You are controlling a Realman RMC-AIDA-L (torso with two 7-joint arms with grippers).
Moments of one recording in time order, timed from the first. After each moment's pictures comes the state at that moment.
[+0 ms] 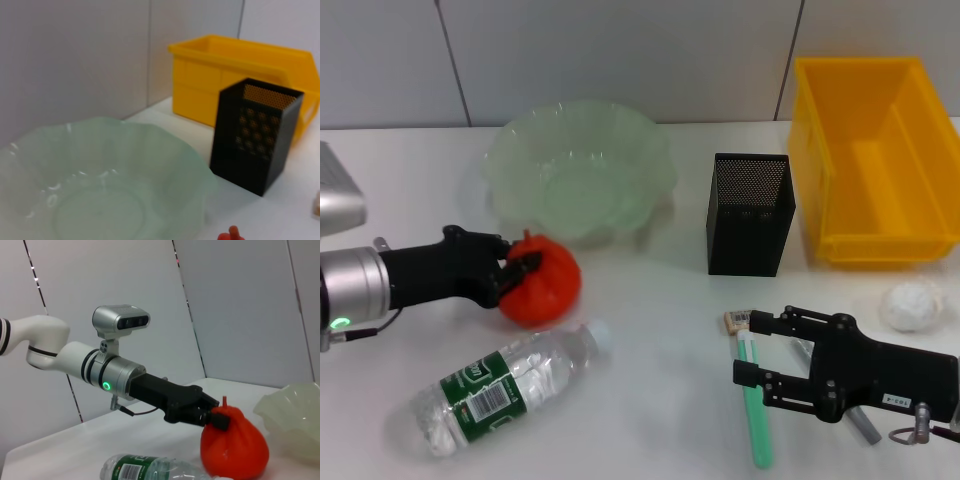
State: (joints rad) left arm -0.54 -2.06 0.77 0.61 1.98 1.24 -1.29; right arm 0.46 2.08 -0.58 -0.36 -1.98 -1.61 1.01
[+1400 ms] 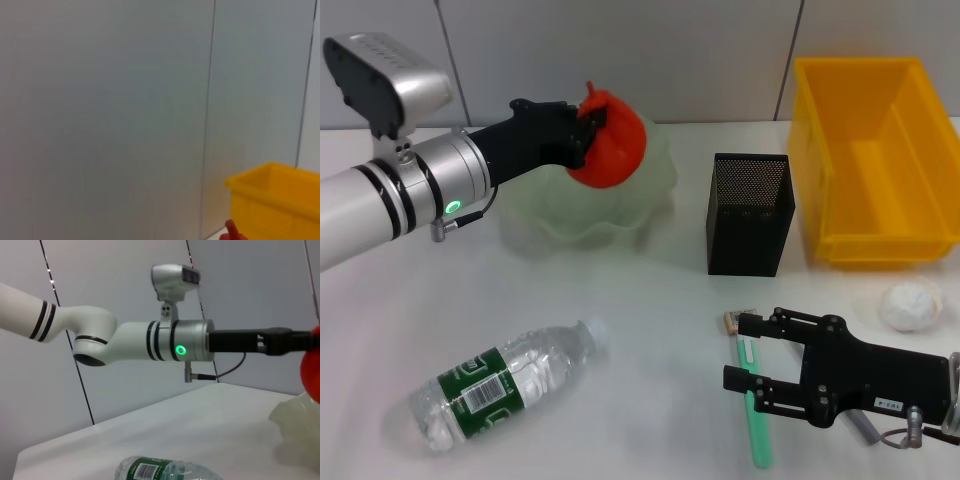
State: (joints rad) left arm -0.81 -2.08 0.64 0.31 1.65 1.03 -1.04; right arm 0.47 2.08 -0.59 -0.33 -1.98 -1.63 0.97
